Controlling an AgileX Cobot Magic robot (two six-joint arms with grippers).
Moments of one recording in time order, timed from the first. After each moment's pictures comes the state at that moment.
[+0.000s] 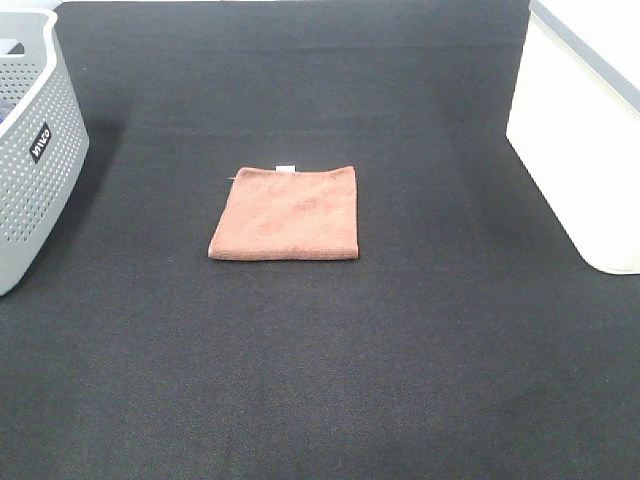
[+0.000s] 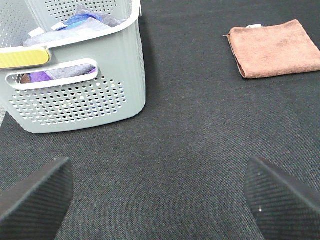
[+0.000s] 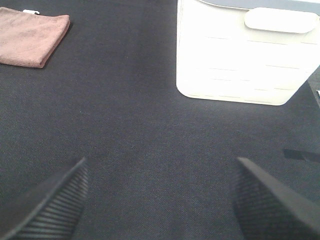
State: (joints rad) left arm -0.01 0.00 -0.50 -0.07 1.06 0.12; right arm -0.01 0.00 -0.50 0.06 1.07 -0.14
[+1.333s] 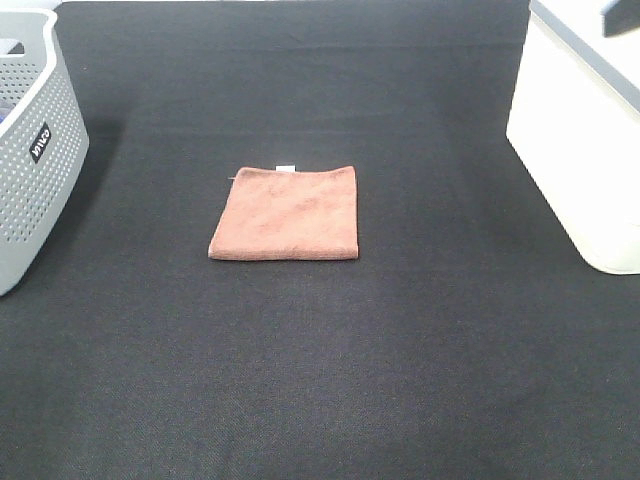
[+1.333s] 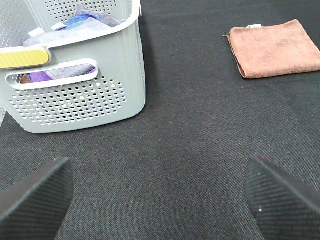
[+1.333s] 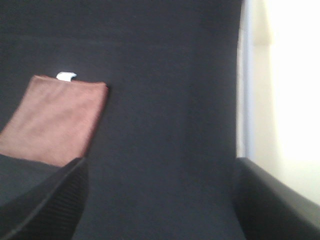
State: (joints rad) left arm -0.01 0.00 -0.50 -0.07 1.06 0.12; right arm -0.01 1.29 -1.14 0.39 0.70 -0.31
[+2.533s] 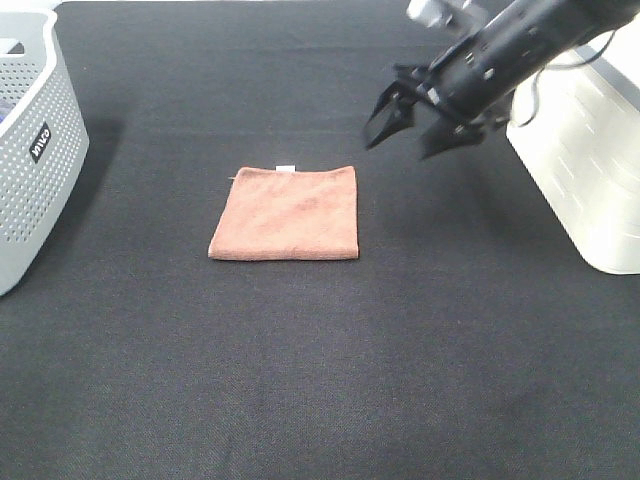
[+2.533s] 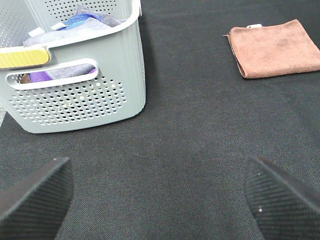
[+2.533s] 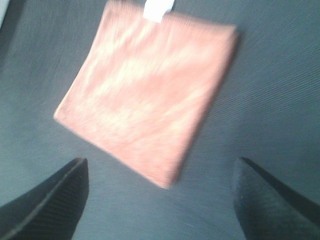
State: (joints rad) left arm -0.01 0.00 -0.50 -0.07 1.06 0.12; right arm 0.22 2.06 -1.55 0.72 0.81 -0.45
